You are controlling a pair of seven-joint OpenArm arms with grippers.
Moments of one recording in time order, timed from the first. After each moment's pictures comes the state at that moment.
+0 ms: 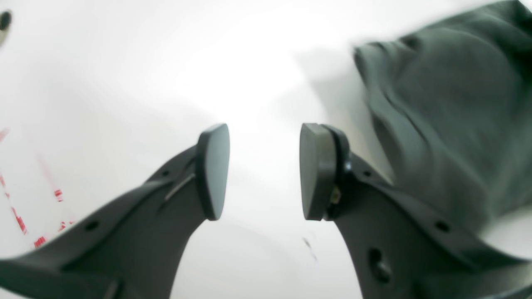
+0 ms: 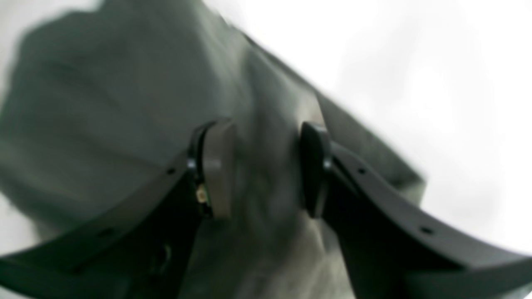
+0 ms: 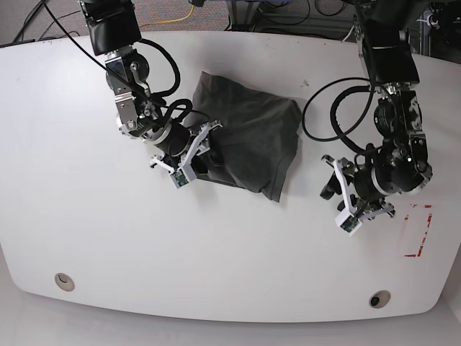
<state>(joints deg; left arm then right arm) -12.8 -11.9 -6.8 101.3 -24.1 -41.9 73.0 3.1 13.7 -14.6 86.4 24.7 20.8 -32.9</state>
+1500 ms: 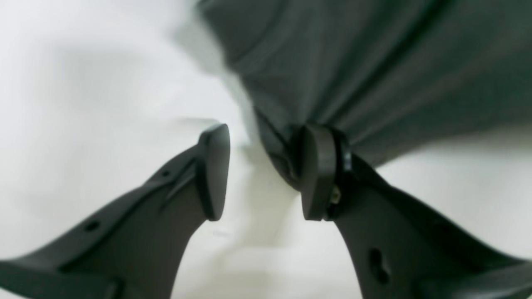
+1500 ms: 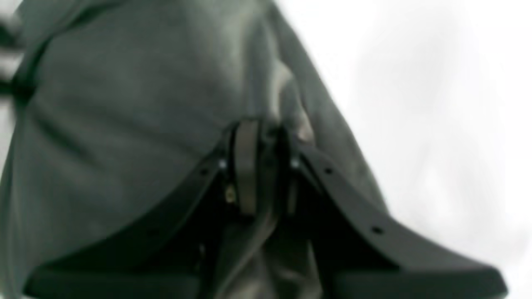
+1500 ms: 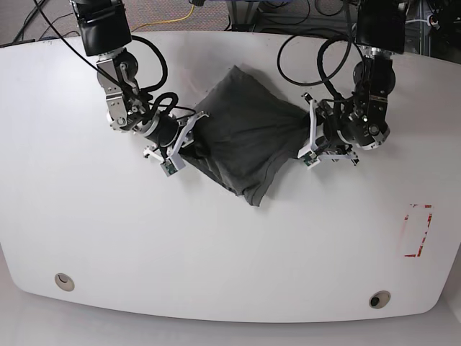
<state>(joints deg) -4.1 -15.1 6.6 89.5 -10.4 -42.2 60.9 0.4 16.9 -13.8 77.5 26.0 28.2 -25.8</state>
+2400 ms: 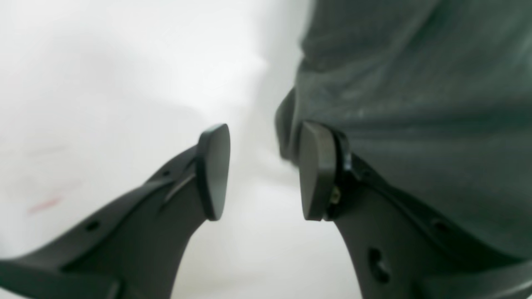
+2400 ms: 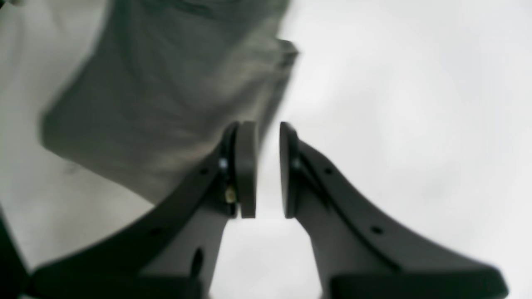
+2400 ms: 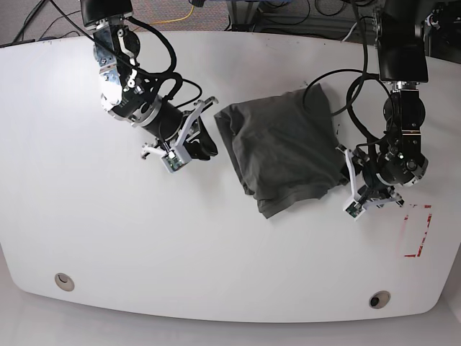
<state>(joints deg) -13.4 -17.3 -1.7 91.7 -8.1 -41.8 61.7 -5.5 16.0 -9.8 104.4 25.1 22.3 -40.8</state>
